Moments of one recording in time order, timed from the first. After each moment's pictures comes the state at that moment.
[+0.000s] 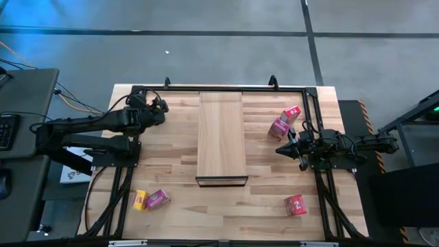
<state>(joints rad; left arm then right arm) 0.27 0.87 0.64 -0.75 -1.06 -1.18 0.09 0.03 0.01 0.02 -0.06 0.31</state>
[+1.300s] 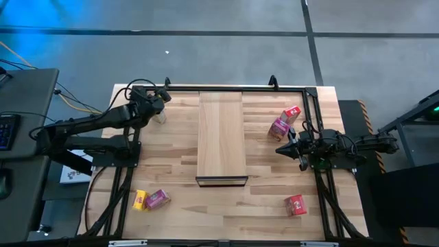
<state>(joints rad) 0.42 0.91 0.64 -0.49 -0.95 -1.20 0.09 0.03 0.01 0.02 -0.06 0.31</state>
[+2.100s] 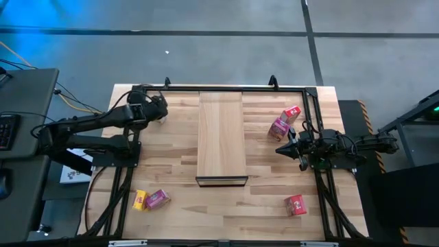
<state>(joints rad) 0.42 0.96 0.65 -0.79 -0.98 -1.24 0.09 0.03 0.01 0.02 -0.06 0.31</state>
